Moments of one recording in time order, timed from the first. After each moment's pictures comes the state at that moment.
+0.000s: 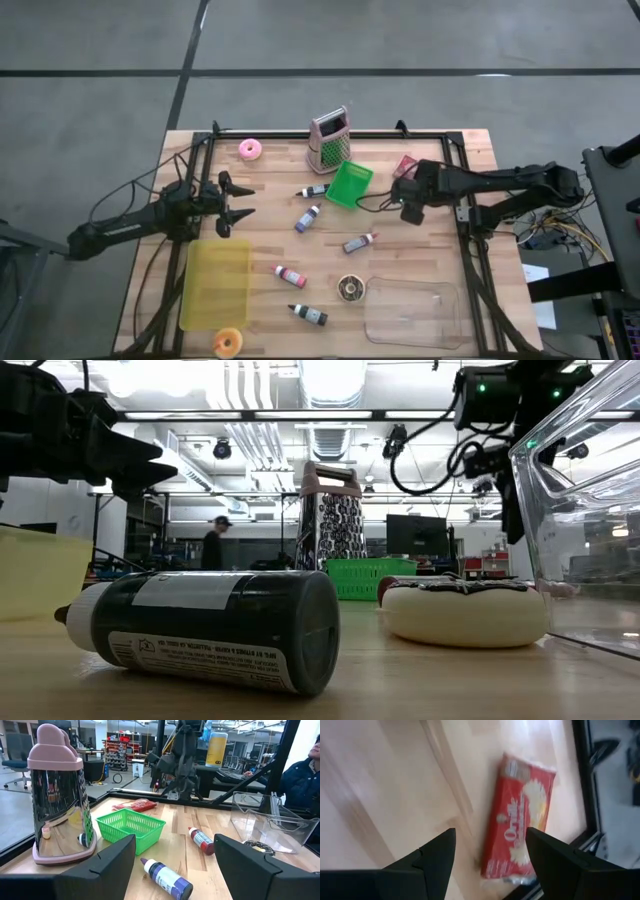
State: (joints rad) left arm 0.31 0.07 0.01 0.03 0.23 -0.06; right arm -0.15 1.25 0.80 -1.00 0.48 0.20
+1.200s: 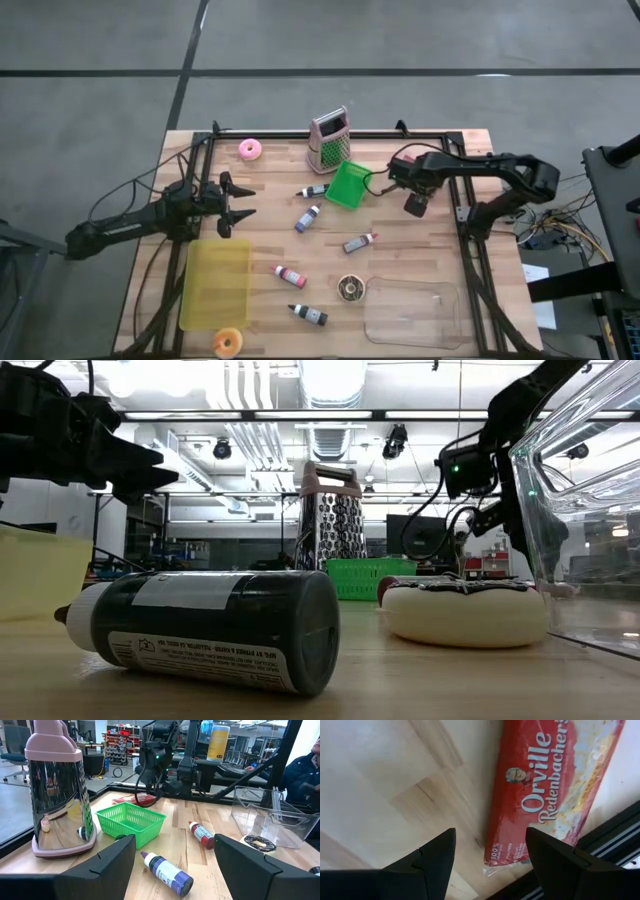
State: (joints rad) left arm 0.31 0.10 0.01 0.03 0.22 -0.06; right arm -0.48 1.47 0.76 -0.97 0.29 0.07
